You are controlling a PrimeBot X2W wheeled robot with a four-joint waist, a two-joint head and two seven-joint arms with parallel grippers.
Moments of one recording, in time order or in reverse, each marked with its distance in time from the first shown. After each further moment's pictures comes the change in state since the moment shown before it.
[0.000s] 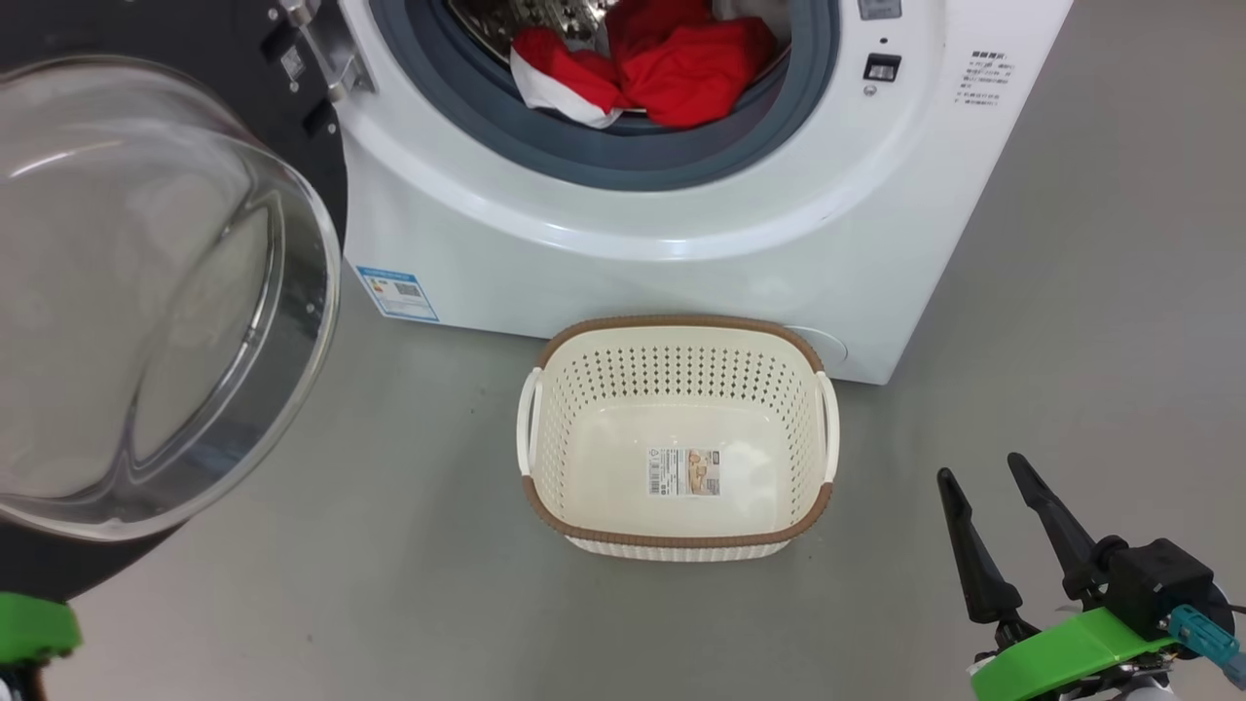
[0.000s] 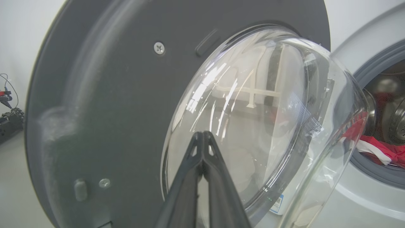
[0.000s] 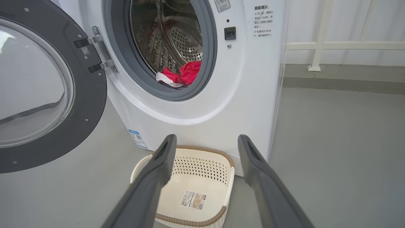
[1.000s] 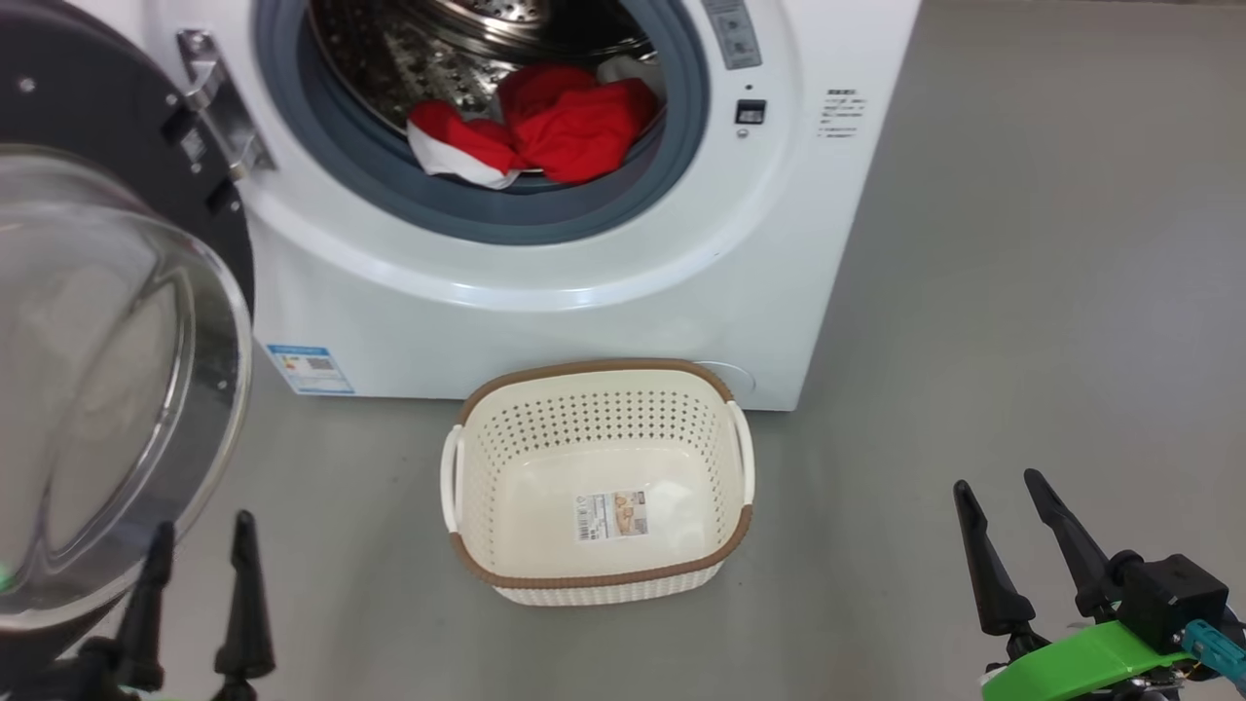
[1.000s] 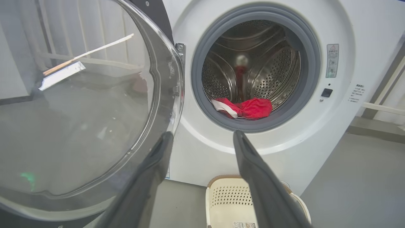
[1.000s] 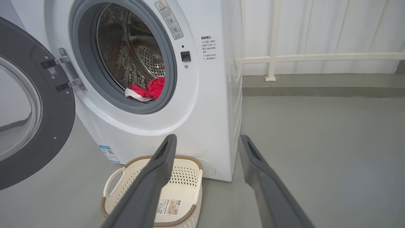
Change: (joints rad) left arm 0.296 -0.014 -0.401 -0.225 -0.176 0.000 0.001; right arm 0.027 0.019 -0.038 0.005 0.000 0.000 0.000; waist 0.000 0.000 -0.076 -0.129
